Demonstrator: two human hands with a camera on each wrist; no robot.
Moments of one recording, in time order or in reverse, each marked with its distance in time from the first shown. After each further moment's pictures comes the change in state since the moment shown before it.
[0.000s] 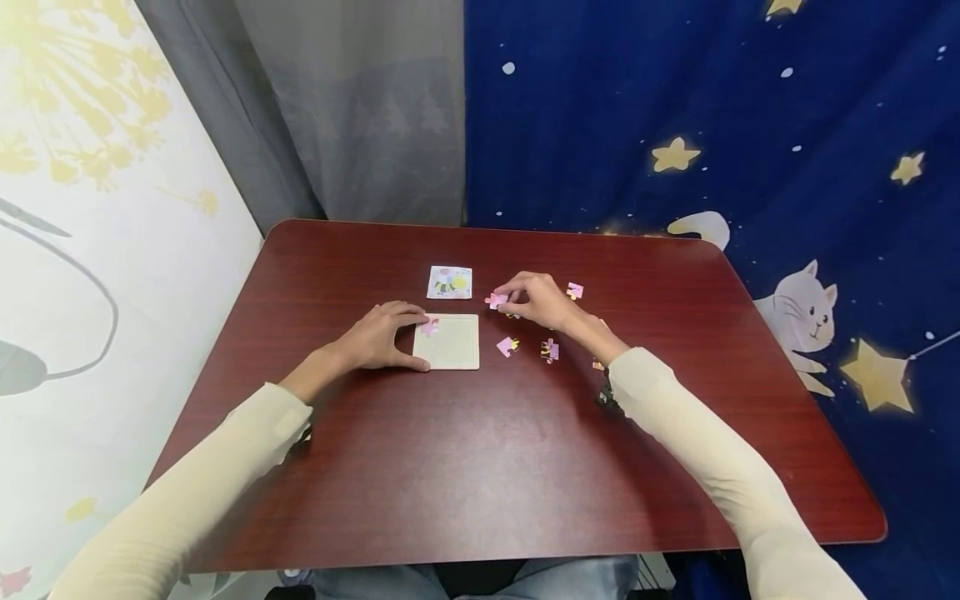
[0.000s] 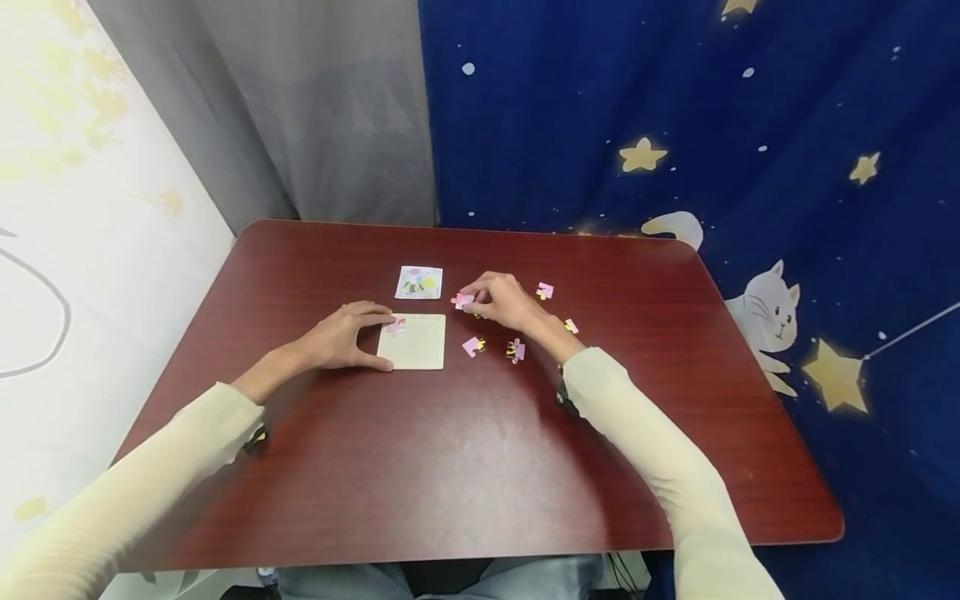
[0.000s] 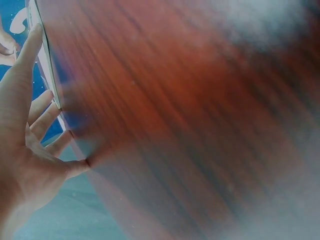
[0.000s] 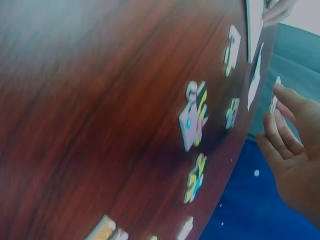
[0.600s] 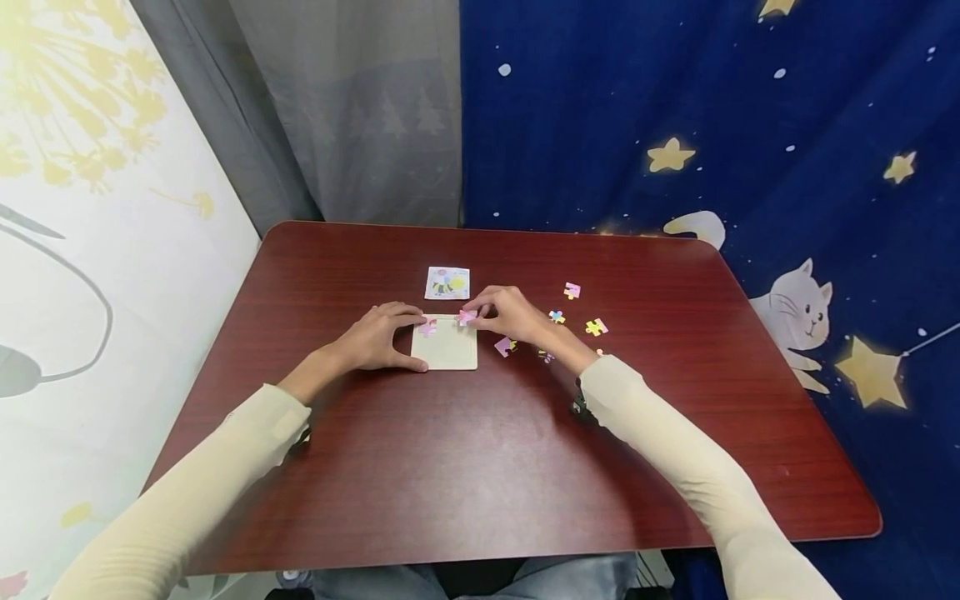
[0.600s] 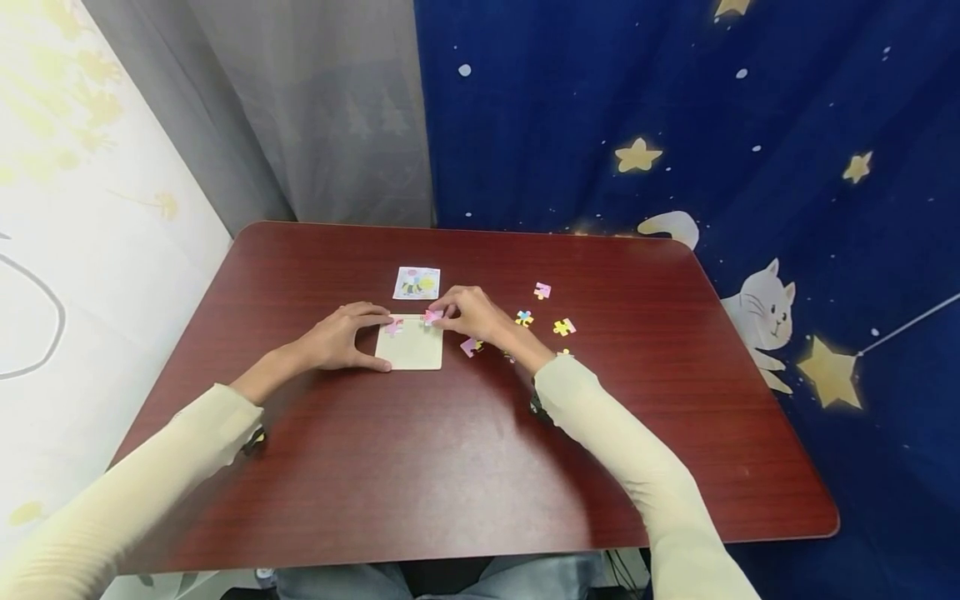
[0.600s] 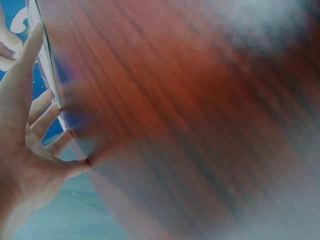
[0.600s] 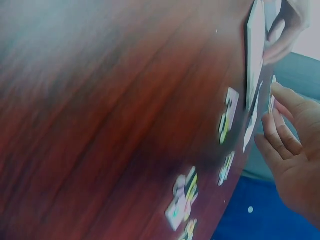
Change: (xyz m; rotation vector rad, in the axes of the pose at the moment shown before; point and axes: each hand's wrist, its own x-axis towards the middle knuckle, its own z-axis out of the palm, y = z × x) left_hand 0.003 -0.003 0.003 0.008 -0.012 -0.016; right_hand 0.013 -0.025 0.036 0.009 -0.089 -0.019
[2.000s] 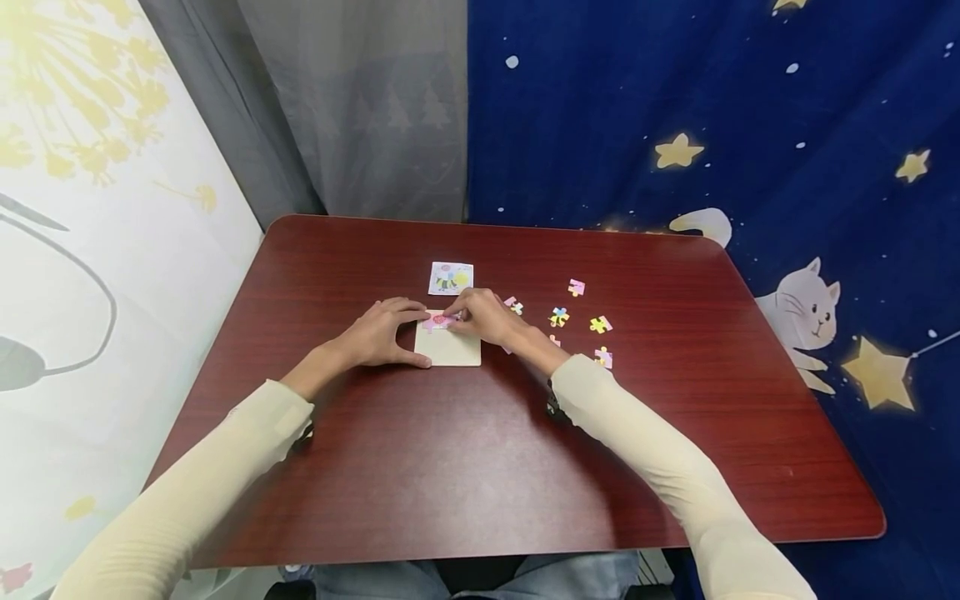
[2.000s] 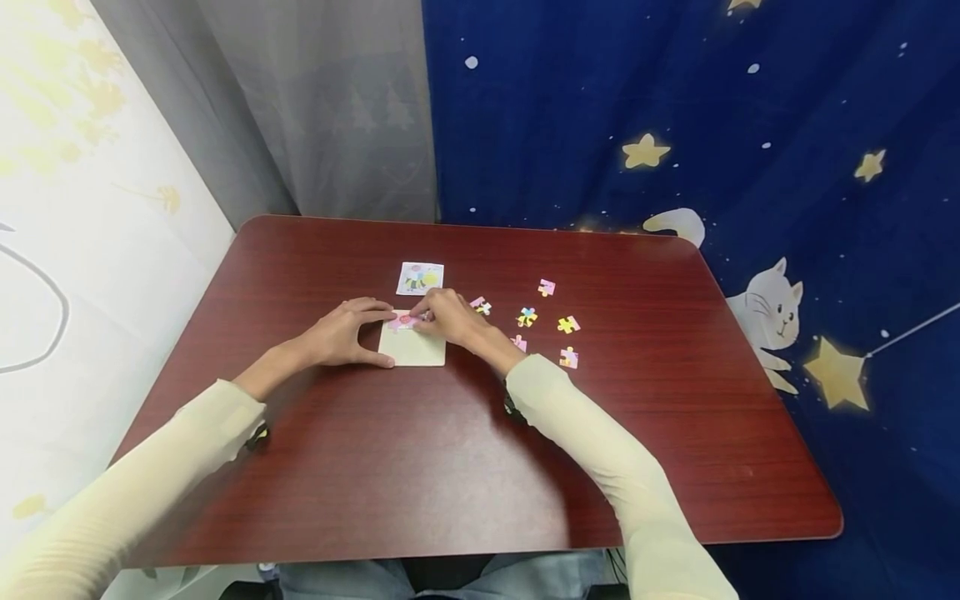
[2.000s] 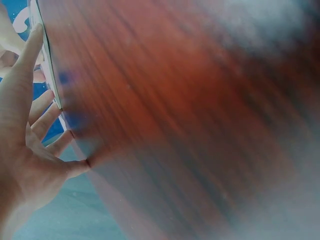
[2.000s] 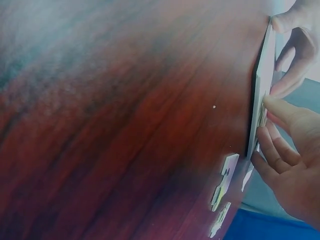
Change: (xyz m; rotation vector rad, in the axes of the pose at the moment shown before) left_hand -0.001 0.000 0.001 -0.008 0.006 0.001; right_hand 0.024 -0.026 0.033 -0.084 -0.038 0.048
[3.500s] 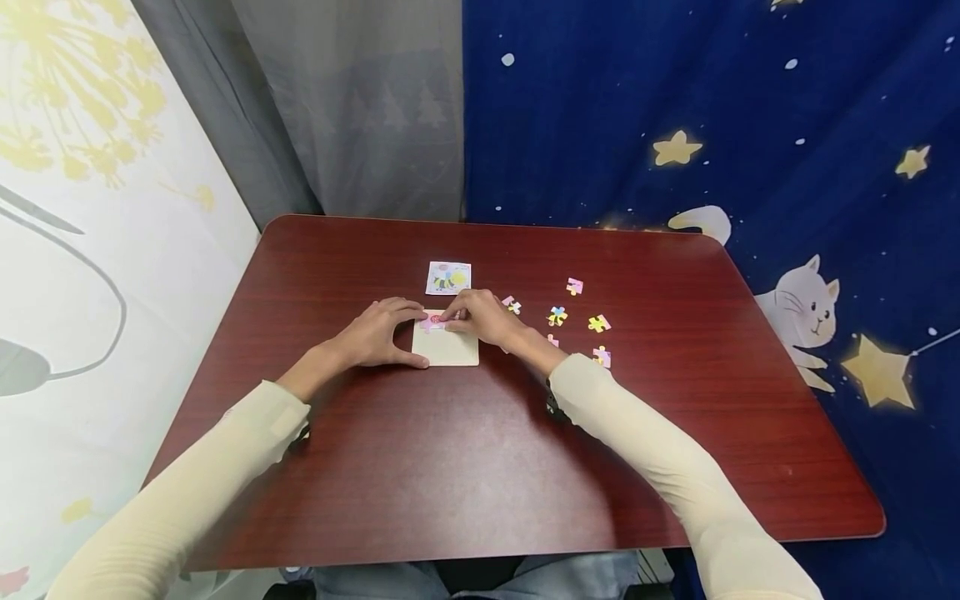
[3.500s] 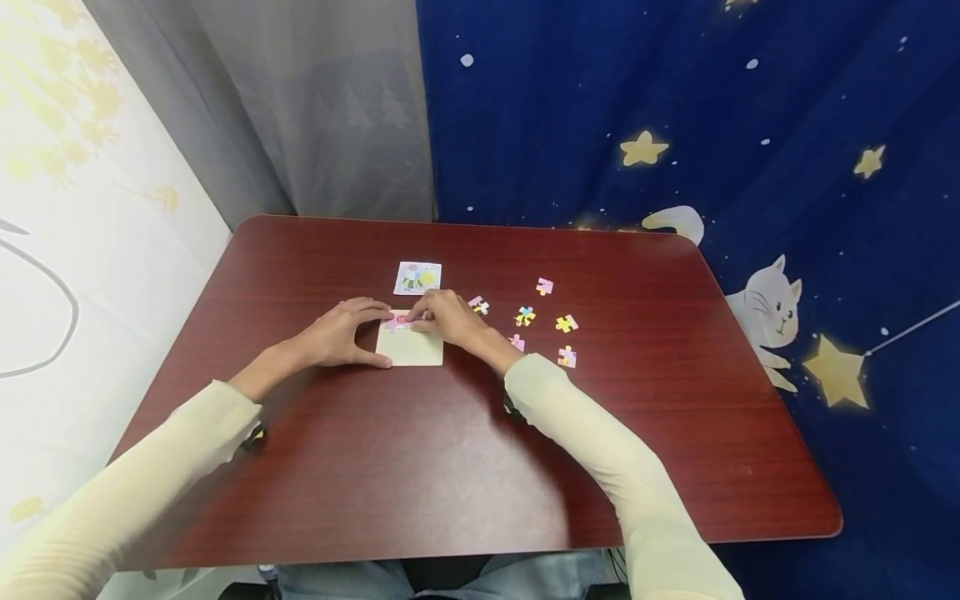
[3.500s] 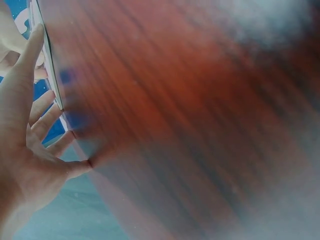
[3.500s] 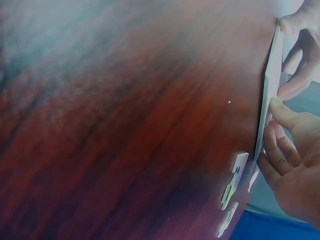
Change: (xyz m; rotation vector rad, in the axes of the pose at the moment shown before) left_hand 0.000 0.003 -0.002 -0.003 0.018 0.013; right_hand 0.000 0.007 0.006 0.069 0.038 -0.025
